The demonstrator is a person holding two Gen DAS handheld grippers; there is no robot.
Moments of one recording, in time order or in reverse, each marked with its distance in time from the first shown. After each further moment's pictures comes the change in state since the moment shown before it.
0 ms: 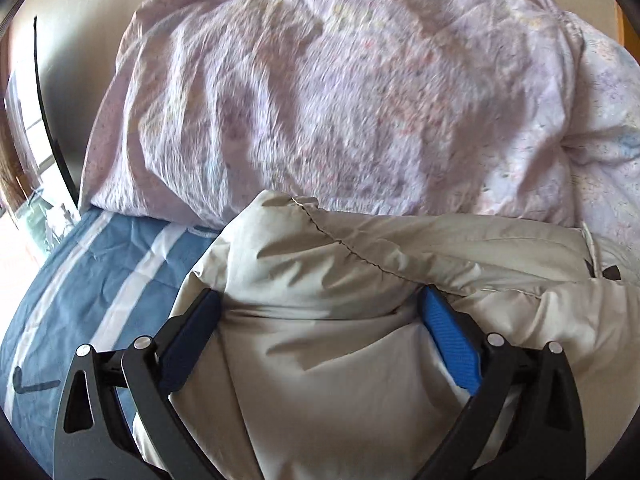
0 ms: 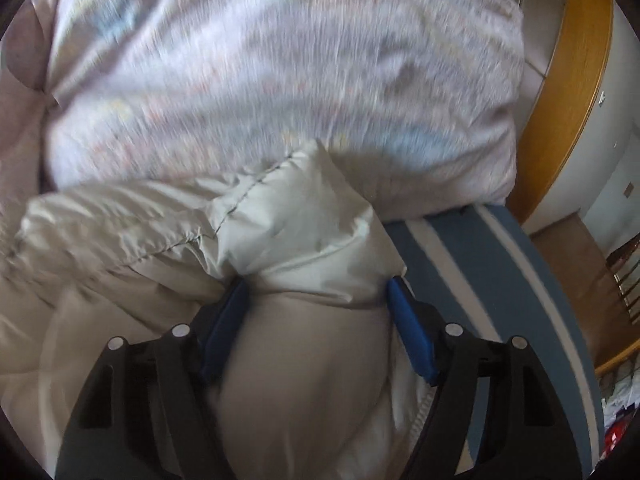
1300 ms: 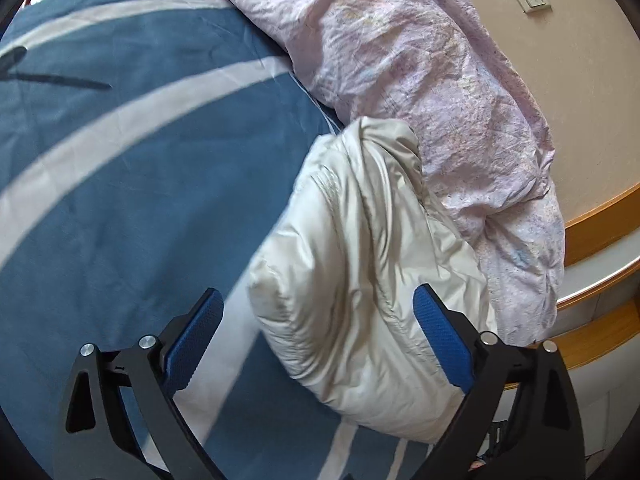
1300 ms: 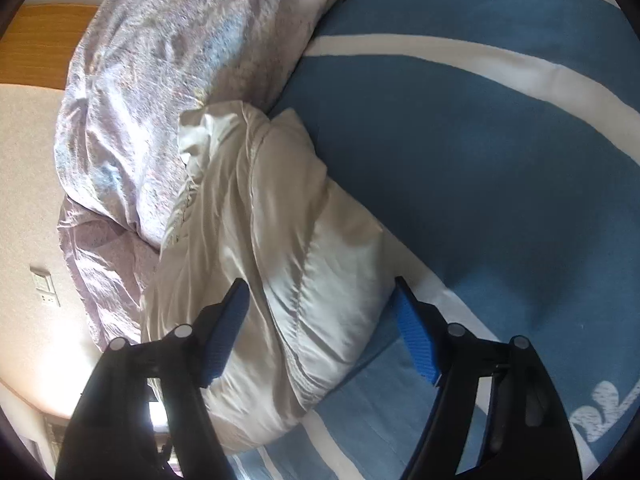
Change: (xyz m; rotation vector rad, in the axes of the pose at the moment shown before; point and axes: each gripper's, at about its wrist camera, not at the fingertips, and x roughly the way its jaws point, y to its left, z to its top) left arm -0.065 0.133 -0.117 -0.680 0.185 -0.478; right arm -0.046 -0.126 -0.129 0.833 0.280 0.612
